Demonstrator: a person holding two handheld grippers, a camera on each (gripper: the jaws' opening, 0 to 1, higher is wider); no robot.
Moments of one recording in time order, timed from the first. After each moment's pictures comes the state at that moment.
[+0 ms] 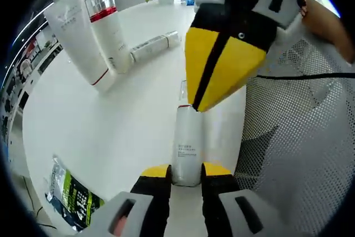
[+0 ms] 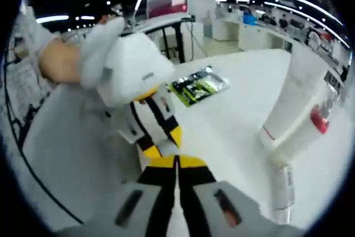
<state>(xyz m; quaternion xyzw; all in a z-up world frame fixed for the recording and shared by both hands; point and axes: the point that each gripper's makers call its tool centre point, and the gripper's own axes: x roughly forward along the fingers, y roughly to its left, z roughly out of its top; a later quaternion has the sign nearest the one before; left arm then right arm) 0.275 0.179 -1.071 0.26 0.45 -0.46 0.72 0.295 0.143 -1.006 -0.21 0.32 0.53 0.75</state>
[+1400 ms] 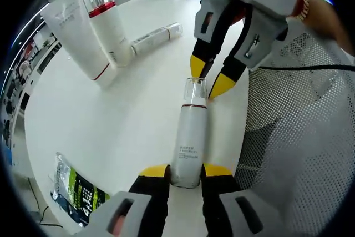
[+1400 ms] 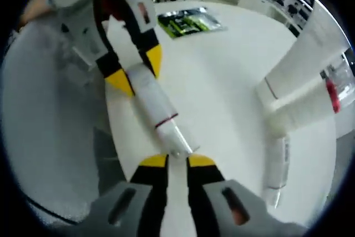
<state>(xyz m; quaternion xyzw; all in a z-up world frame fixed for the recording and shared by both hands) 0.275 0.190 -1.073 0.28 0.47 -0.45 0.71 0.291 0.098 -1.071 -0.35 0.43 0.47 0.68</state>
